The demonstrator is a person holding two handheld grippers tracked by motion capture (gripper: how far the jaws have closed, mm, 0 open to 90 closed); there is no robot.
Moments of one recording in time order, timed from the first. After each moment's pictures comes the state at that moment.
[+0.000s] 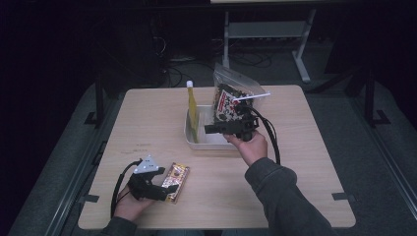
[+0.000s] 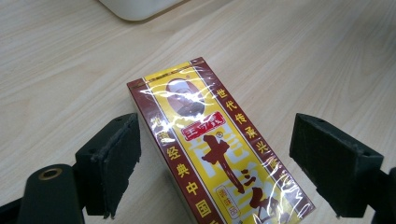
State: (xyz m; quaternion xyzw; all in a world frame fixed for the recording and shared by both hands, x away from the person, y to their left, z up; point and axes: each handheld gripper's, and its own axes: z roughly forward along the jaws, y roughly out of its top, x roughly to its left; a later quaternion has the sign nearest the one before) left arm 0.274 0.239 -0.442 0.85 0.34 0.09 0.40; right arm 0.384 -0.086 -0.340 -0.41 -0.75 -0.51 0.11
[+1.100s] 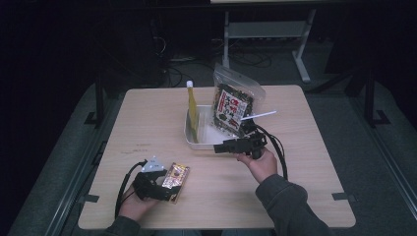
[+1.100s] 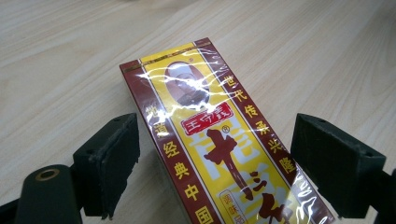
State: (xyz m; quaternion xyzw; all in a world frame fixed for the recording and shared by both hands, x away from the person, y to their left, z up) left arm 0.279 0.228 -0.454 0.86 0.36 0.08 0.37; right arm 0.359 -0.107 -0.378 -0.42 -0.76 -0.48 0.13
